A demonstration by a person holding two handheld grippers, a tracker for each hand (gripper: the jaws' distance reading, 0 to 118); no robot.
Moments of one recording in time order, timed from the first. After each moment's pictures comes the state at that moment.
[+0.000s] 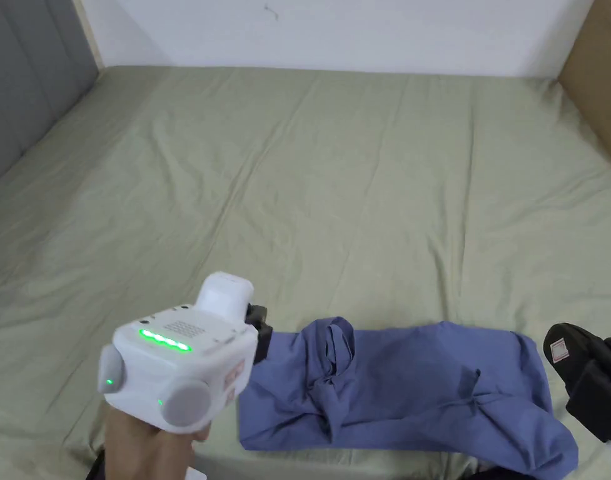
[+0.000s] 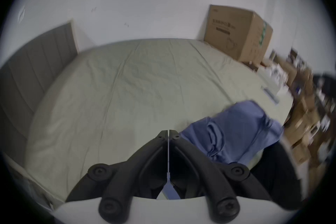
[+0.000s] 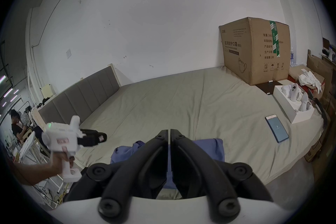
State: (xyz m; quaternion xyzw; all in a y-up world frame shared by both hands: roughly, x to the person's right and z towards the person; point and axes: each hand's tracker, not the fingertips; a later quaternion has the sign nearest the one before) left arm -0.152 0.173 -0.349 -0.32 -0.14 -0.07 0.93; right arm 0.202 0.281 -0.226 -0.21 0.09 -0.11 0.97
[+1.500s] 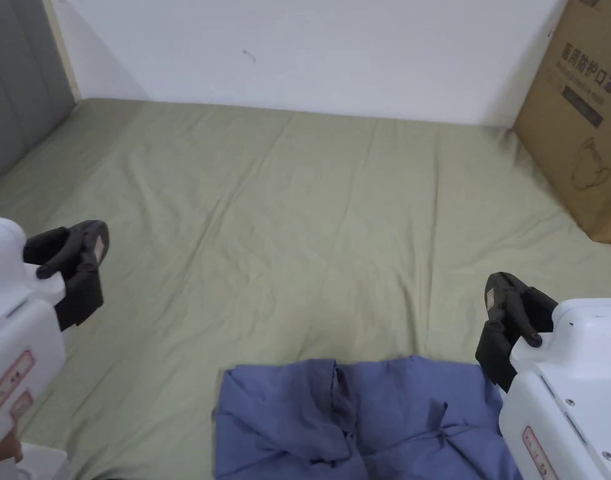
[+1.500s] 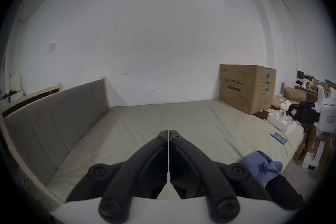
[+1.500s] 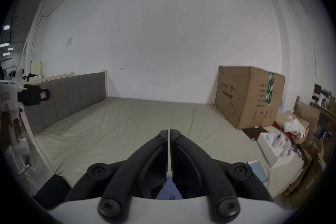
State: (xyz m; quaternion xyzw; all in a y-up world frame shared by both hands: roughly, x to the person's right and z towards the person) left arm -0.268 0.321 -0.274 -0.08 -0.04 -0.01 1.00; right arm 0.146 0.298 -0.256 -0.07 0.03 0.03 1.00
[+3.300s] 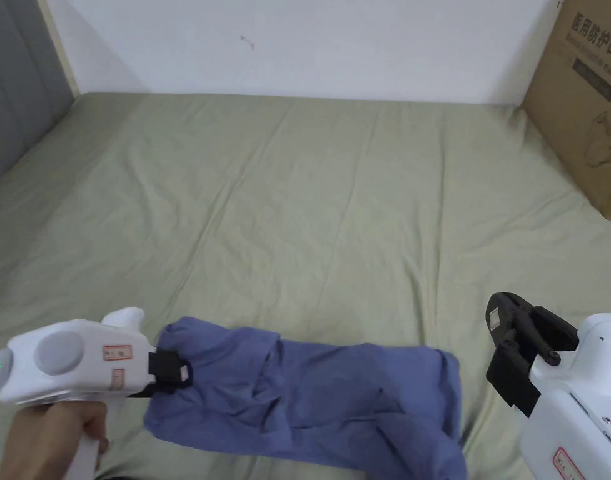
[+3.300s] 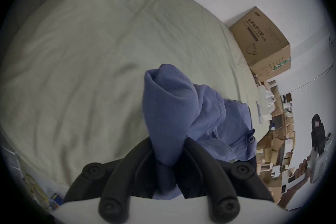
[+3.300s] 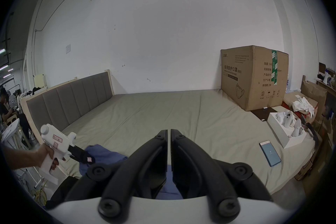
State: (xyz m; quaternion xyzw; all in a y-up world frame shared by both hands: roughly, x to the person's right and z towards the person) left arm -0.278 0.152 -0.404 -0.52 -0.10 0.19 0.83; right arm 0.159 0.292 -0.245 -0.13 0.06 -0.04 0.99
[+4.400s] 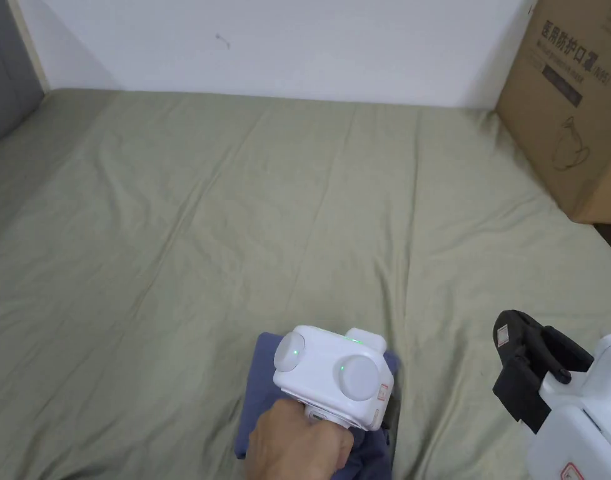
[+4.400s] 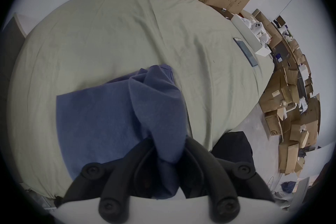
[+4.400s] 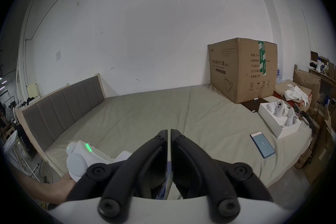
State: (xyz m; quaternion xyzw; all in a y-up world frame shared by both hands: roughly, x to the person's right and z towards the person) left arm 0.047 0.149 -0.401 -0.55 -0.26 -0.04 0.79; right arm 0.197 0.286 -0.235 -0.14 0.02 -0.07 0.99
